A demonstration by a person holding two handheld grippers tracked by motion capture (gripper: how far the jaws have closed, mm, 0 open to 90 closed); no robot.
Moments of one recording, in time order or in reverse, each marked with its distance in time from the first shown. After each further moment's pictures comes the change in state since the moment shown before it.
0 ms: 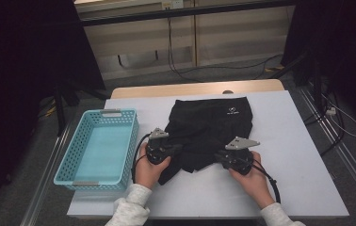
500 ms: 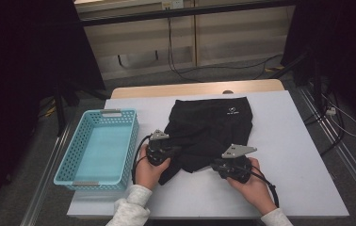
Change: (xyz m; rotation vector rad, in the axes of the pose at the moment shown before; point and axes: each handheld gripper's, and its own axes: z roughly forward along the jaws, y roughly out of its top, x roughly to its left) left arm 0.003 -0.006 0.004 0.032 0.024 -0.004; right arm 0.020 -0.005 -0.007 0.056 0.081 -0.049
